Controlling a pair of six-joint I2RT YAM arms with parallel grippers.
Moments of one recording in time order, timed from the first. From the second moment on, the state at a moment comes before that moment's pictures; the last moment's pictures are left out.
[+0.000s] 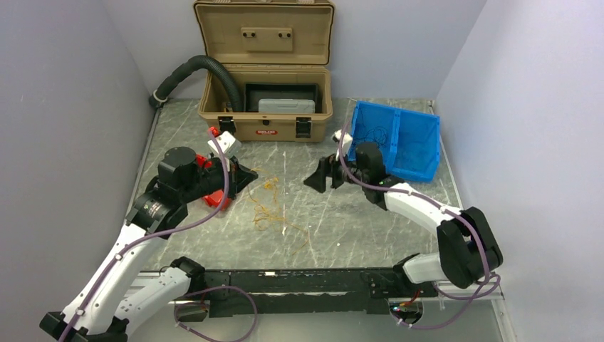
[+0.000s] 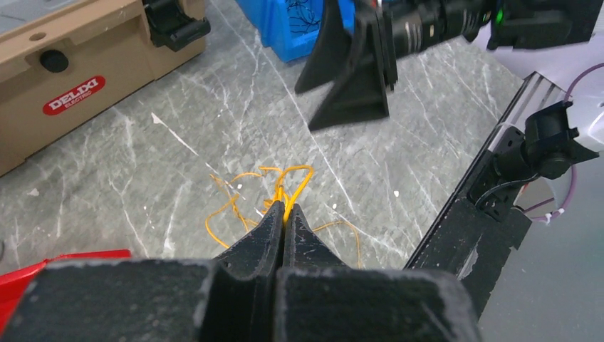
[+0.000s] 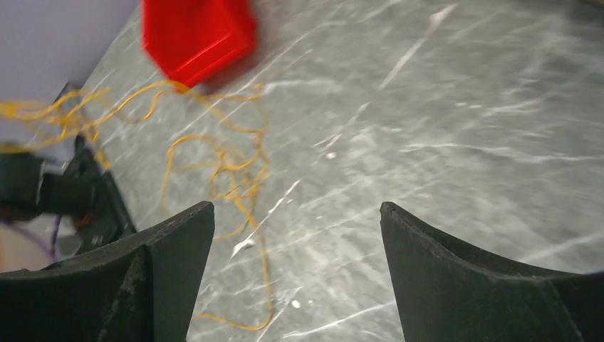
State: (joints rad) left arm -0.48 0.79 0.98 -0.48 0.41 -0.08; right arm 0.45 1.36 0.76 0.17 -0.51 0.29
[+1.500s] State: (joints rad) left arm -0.49 0.80 1.05 -0.52 0.24 -0.13; right arm 0.73 1.30 0.73 0.35 -0.58 0.06
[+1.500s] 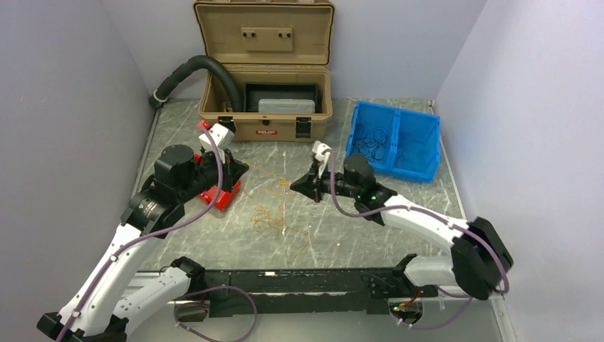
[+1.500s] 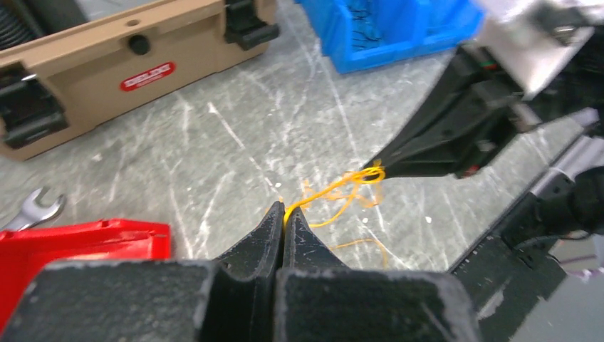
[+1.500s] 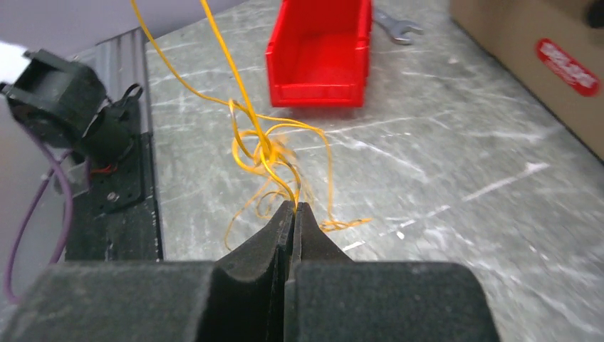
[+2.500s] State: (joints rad) left arm -0.40 0.76 1.12 -0.59 -0.28 -0.24; right arm 0.33 0.76 0.45 -0.13 0.46 0.60
